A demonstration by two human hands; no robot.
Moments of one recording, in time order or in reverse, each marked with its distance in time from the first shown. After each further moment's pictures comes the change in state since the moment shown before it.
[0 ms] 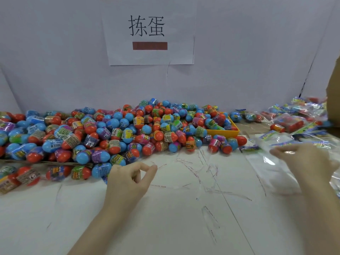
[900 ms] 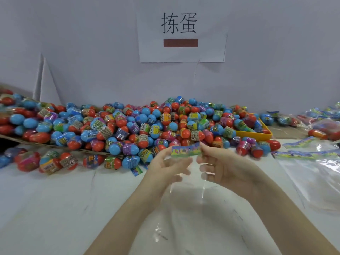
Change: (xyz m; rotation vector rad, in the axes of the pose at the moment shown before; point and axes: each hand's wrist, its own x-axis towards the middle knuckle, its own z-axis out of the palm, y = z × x) left_hand 0.010 0.009 0.000 -0.798 -0.273 -0.521; right_hand -0.108 -0.134 0.027 1.146 -1.387 -0.103
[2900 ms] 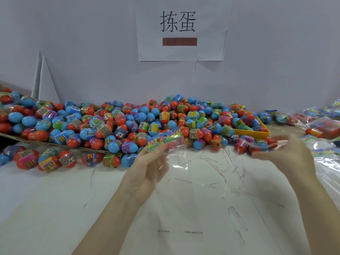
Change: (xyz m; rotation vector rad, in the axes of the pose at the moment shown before) left_hand 0.003 0.008 -0.019 -0.467 0.013 -0.015; right_hand -0.032 -0.017 -0.069 -0.869 1.128 -0.062
